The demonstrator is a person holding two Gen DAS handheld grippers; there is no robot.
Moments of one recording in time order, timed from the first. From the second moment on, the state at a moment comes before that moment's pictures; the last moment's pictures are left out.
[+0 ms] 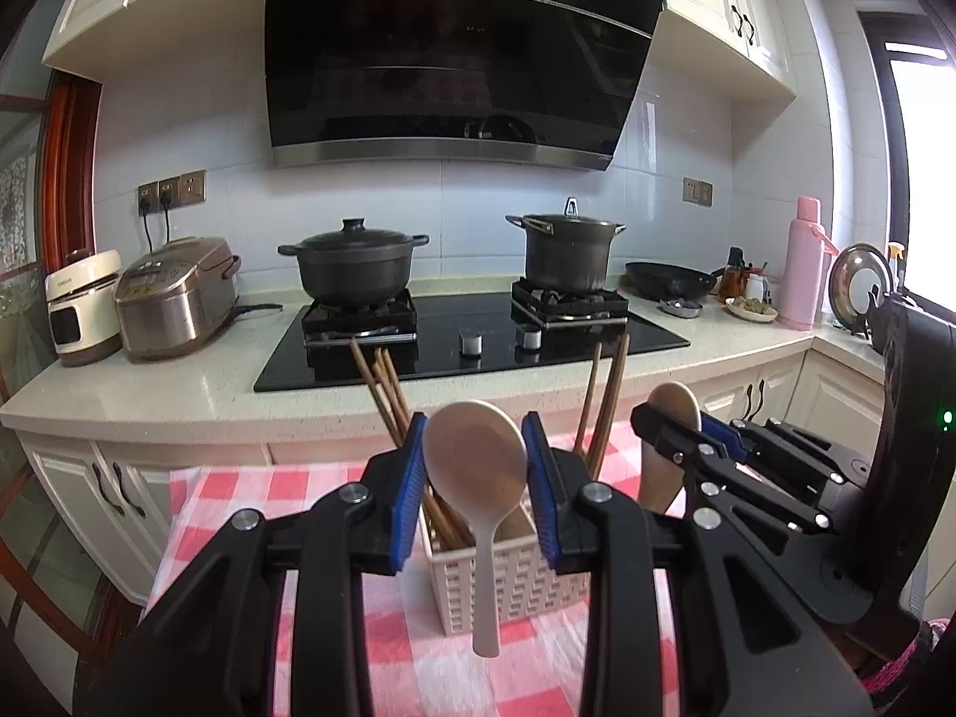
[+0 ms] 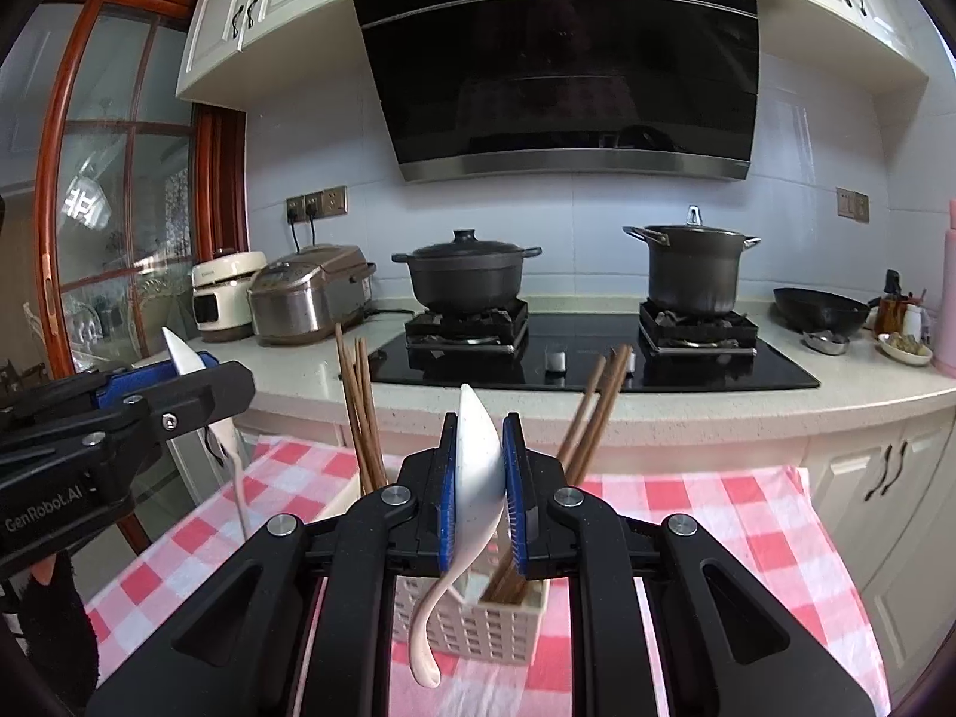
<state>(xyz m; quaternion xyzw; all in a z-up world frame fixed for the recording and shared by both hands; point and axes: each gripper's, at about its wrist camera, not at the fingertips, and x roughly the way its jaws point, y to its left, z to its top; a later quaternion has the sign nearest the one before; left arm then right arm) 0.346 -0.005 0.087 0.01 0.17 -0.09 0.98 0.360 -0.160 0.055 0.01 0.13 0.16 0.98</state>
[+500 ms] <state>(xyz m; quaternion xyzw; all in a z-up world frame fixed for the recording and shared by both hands) 0.424 0.006 0.102 -0.03 0.15 -0.08 0.98 0.421 -0.152 0.052 0.00 0.11 0.17 0.98</state>
